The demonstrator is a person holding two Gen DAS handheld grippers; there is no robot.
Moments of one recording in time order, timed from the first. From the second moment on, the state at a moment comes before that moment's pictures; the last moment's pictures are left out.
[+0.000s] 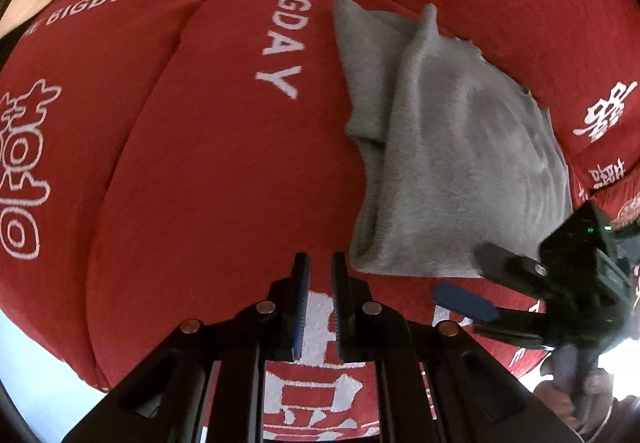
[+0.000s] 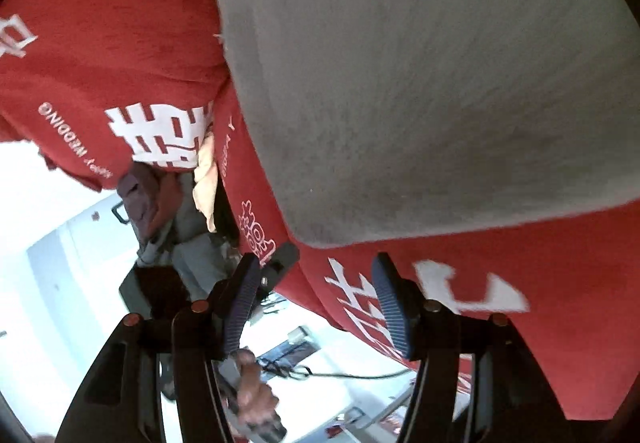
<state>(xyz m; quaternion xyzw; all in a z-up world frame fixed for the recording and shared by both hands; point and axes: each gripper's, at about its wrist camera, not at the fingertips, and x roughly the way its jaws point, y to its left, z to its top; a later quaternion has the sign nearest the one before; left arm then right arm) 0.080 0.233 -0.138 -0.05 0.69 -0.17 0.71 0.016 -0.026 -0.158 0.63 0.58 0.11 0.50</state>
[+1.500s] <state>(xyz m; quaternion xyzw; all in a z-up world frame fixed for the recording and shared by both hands) 0.054 0.220 -0.127 0.00 0.70 -0.14 0.70 -0.025 -0.067 -0.098 0.45 0.67 0.04 0.59</state>
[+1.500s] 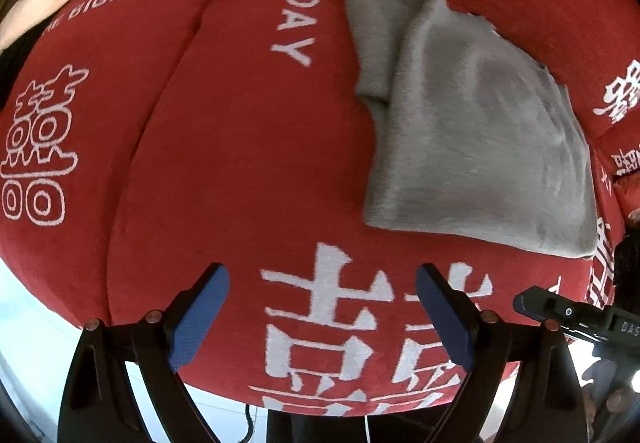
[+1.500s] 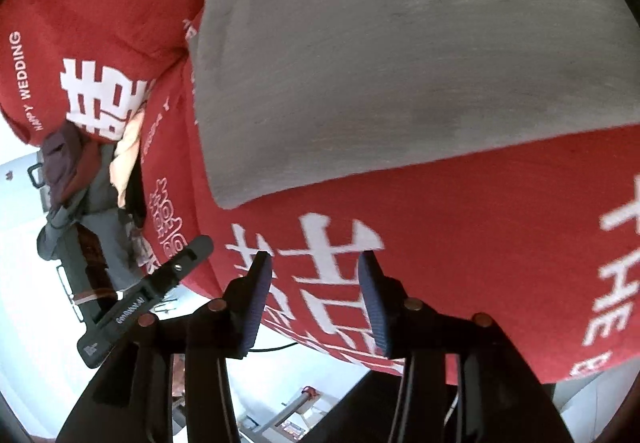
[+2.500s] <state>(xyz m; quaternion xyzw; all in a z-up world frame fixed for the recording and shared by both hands) 0.046 0.156 -0.143 -0.12 0.73 -0.13 0.66 -0.042 -0.139 -0.122 0.52 0.64 0.02 0.57</state>
